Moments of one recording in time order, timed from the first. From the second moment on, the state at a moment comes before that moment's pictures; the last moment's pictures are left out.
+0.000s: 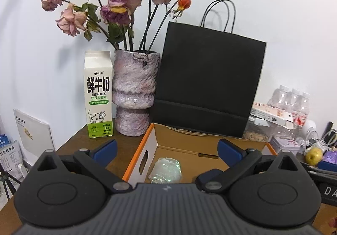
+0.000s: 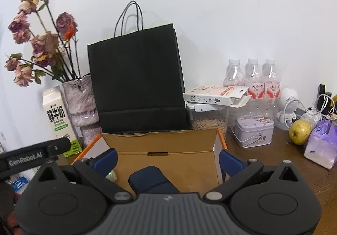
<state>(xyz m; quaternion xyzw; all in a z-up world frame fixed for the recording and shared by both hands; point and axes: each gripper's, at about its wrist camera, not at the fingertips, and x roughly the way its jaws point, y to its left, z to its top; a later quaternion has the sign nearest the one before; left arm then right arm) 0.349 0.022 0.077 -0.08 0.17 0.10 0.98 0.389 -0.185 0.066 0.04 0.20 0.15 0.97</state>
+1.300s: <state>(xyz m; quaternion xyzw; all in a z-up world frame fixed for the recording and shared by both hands) 0.188 0.013 0.086 -0.06 0.16 0.08 0.98 0.216 -0.211 0.066 -0.02 0.18 0.21 0.96</state>
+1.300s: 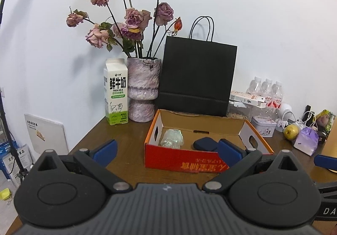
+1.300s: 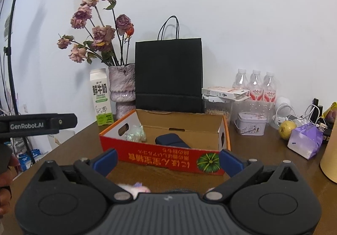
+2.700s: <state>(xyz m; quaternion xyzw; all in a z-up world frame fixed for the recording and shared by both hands) 0.095 0.017 0.028 -0.03 0.24 0.07 0.97 0.122 -0.248 0.002 -0.01 0.25 0.22 0.94</state>
